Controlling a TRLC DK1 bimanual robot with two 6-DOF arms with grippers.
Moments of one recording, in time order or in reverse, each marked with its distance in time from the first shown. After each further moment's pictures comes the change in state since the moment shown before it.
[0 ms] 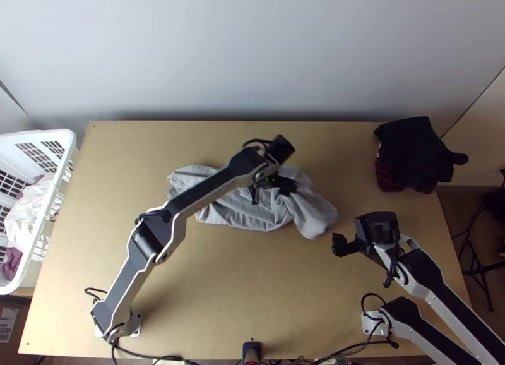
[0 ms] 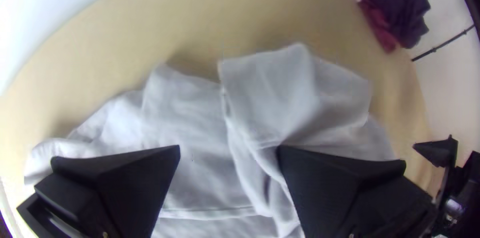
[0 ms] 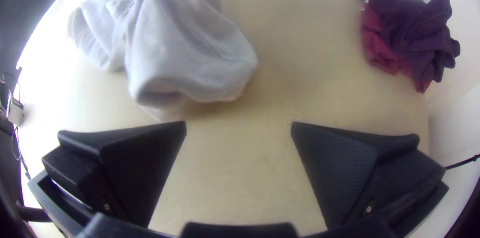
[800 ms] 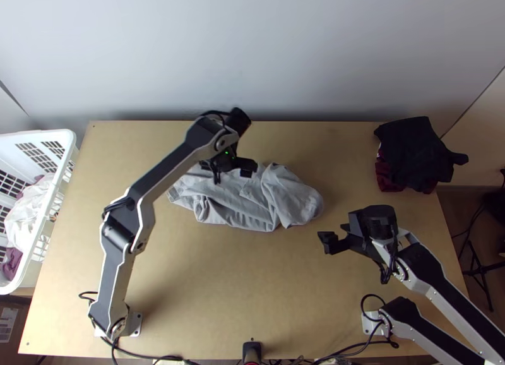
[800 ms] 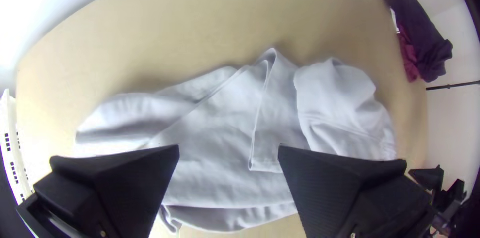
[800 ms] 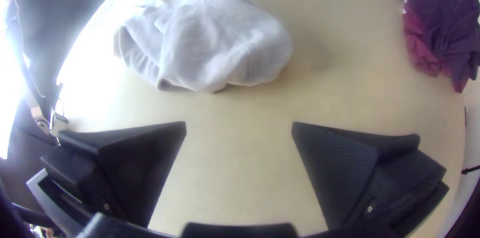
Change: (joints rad) left arm 0.213 -0.115 -0.029 -0.267 0.027 -0.005; right arm 0.053 0.039 0.082 -0.003 -0.200 0.142
